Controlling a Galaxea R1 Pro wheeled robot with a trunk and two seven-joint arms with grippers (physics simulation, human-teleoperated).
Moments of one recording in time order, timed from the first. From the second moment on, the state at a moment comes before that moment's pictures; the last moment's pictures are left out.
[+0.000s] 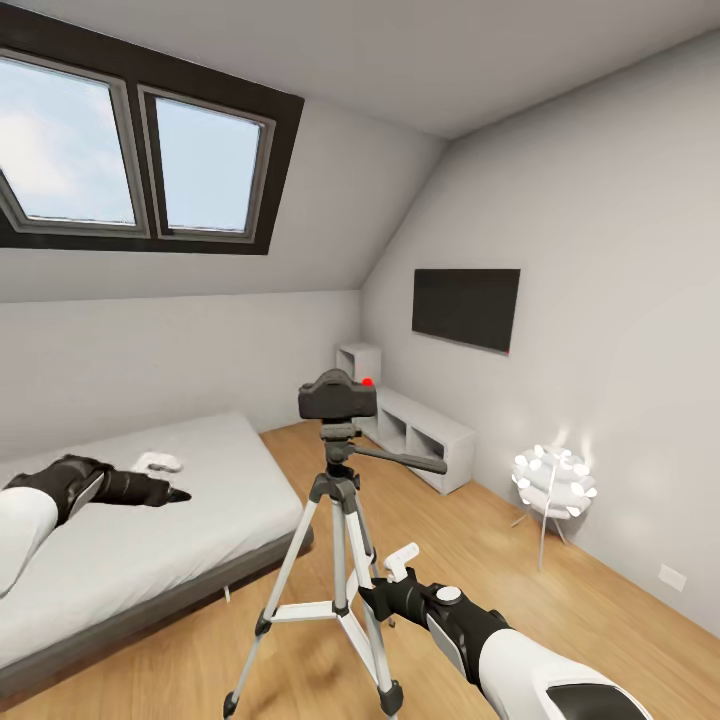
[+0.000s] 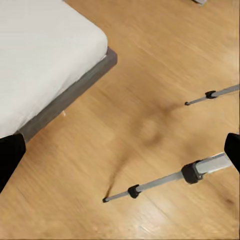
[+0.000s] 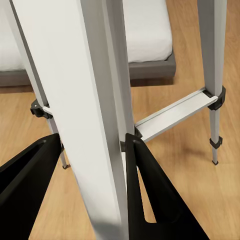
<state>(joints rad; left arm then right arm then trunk) -1.19 0.42 0.22 -0.01 -0.55 0.33 -0.70 -0.73 0.17 -0.01 -0.11 0.27 -0.11 0.39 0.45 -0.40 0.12</state>
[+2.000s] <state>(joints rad) -0.26 0.08 0.25 0.00 0.11 0.08 0.11 -0.73 0.16 0.01 -0.11 0.29 -0.10 0.42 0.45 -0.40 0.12</state>
